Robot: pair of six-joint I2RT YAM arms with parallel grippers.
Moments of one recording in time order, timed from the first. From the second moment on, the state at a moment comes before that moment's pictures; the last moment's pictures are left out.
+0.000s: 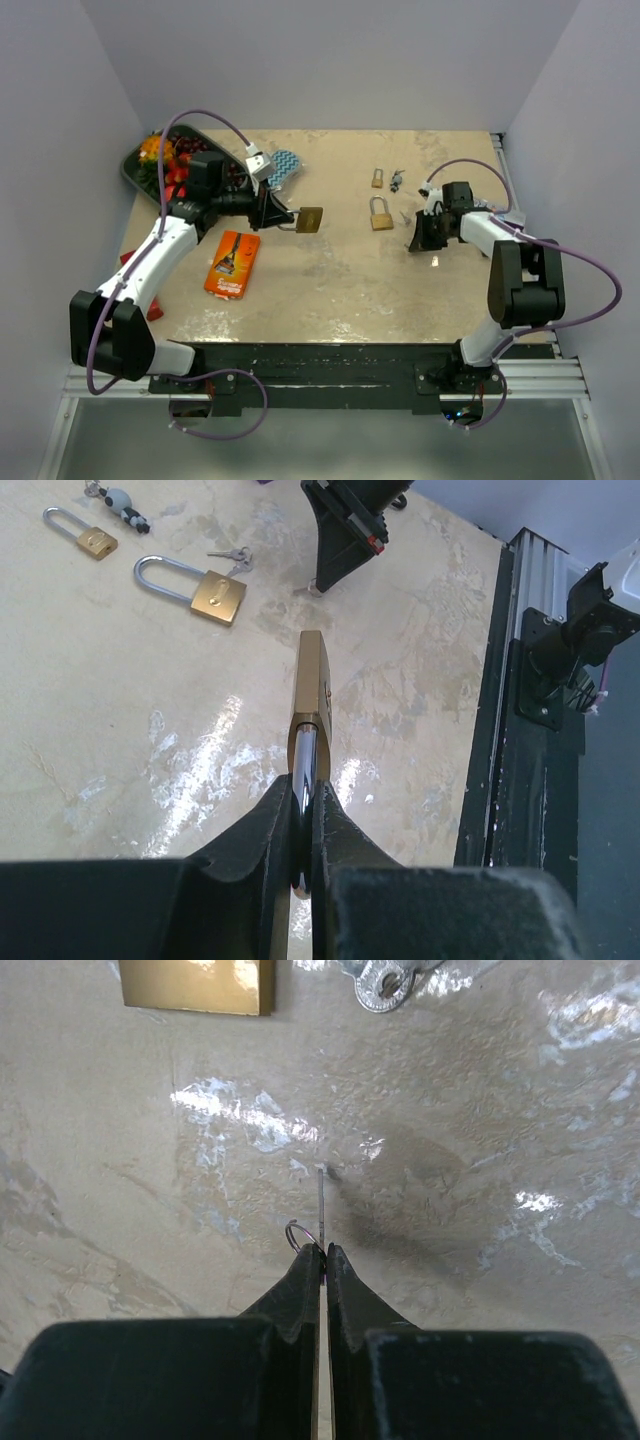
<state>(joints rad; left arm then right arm) -0.25 1.37 1.11 -0.27 1.00 0.16 0.03 1.66 0.98 -0.42 -0.35 0.01</state>
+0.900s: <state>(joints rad) -0.28 1.39 1.10 -0.30 1.00 0.20 0.03 1.71 1.01 -0.57 -0.32 0.05</state>
